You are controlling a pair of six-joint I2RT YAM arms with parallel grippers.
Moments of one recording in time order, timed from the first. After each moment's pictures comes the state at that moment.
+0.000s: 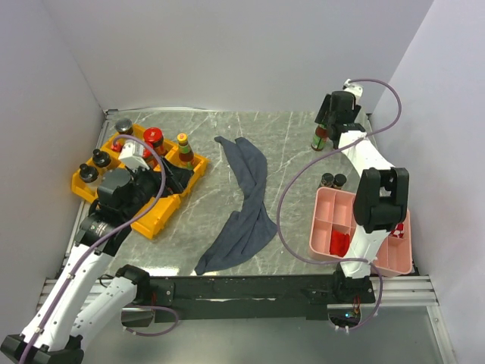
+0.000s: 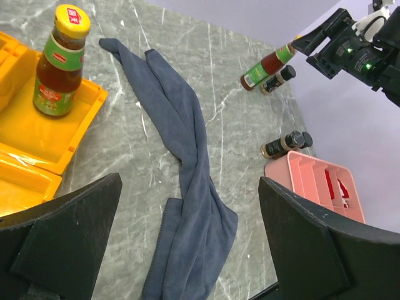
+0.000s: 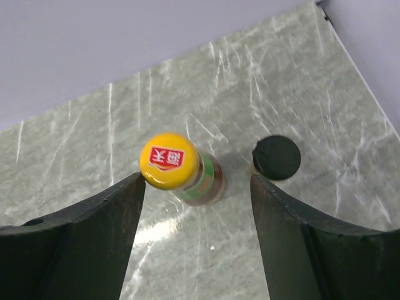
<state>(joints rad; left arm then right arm) -0.36 0.70 0.84 -0.34 0.10 -0.60 0.05 1.86 1.51 -0.12 0.33 0.30</state>
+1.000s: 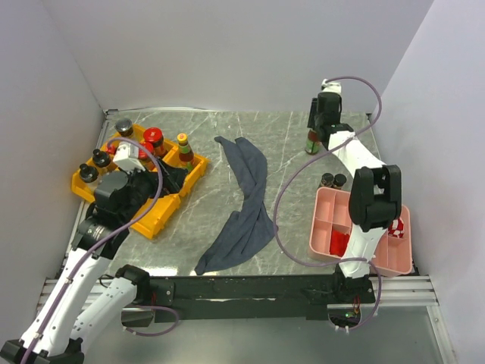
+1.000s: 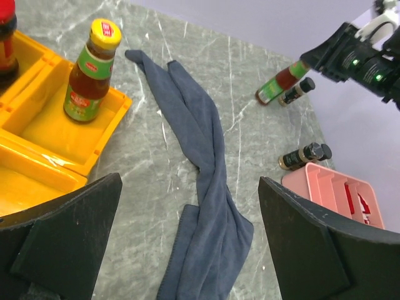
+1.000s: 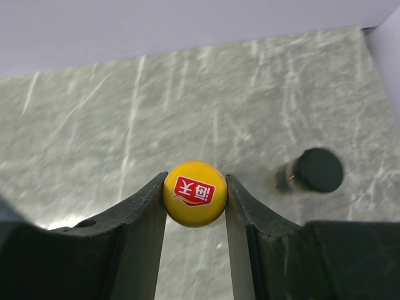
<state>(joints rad) -0.35 0.68 0.84 -0.36 0.02 -0.57 0.11 1.90 1.53 -0.07 0.28 0.12</state>
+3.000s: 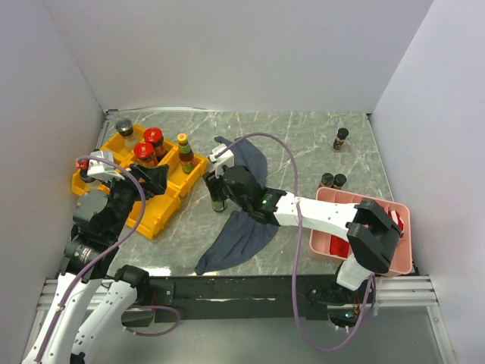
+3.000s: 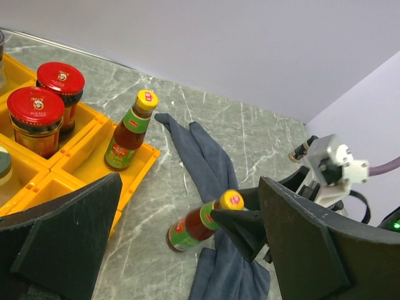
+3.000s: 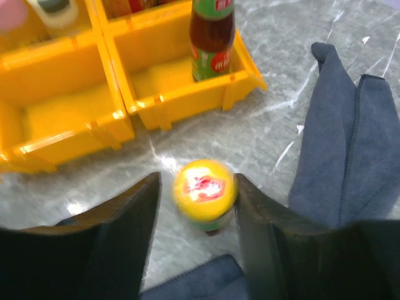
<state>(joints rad) -0.31 0.50 0.82 -0.32 -0.11 -0.51 1.01 1.61 1.10 0.15 0.32 0.12</state>
